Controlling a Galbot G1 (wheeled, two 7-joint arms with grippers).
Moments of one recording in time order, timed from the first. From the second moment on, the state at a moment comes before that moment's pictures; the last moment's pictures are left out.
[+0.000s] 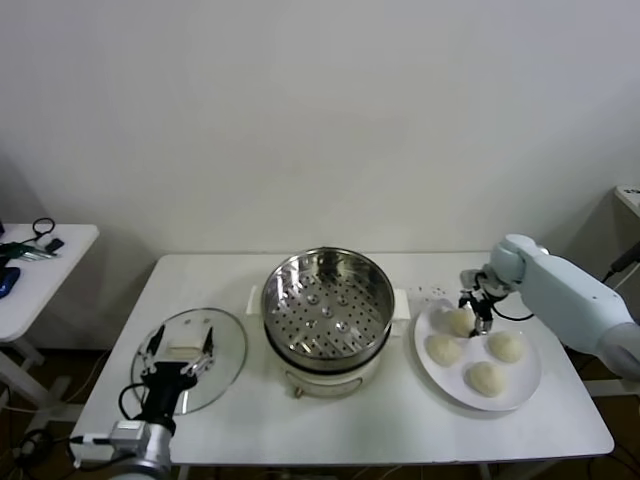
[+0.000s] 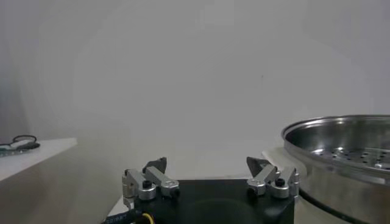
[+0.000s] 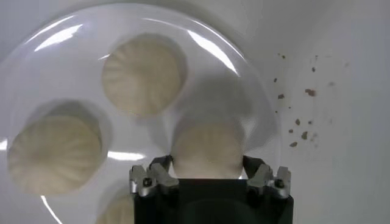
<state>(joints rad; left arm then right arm) 1.62 -1.44 -0.65 -2.10 -0.07 0.07 0.01 0.02 0.90 -0.79 0.76 -0.21 0.01 -1.14</state>
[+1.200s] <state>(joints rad) 1.66 -1.44 -0.64 -2.11 -0.07 0.07 -0.01 0.57 0.96 -1.12 1.10 0.00 0.27 -1.22</state>
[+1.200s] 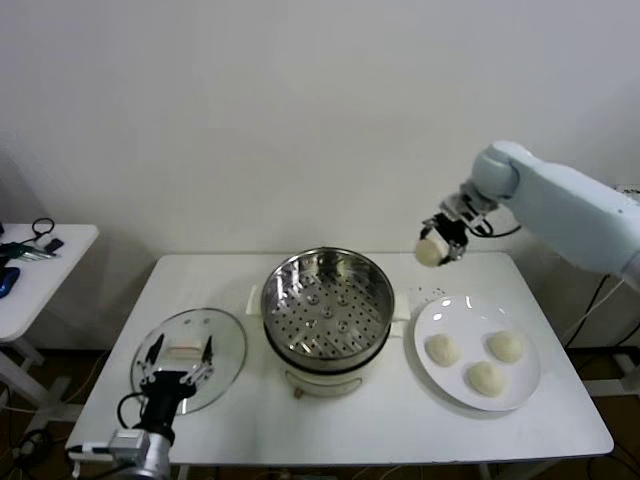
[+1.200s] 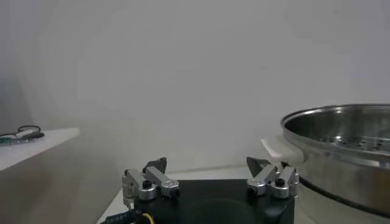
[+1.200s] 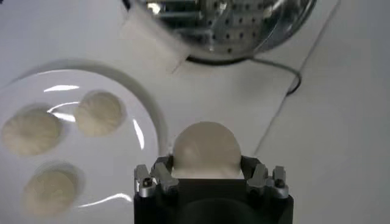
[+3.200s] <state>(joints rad) 1.71 -1.43 -0.66 -2.10 -0.09 0.06 -0.01 0.36 1.27 -1.05 1.21 -0.64 0.63 -1.16</state>
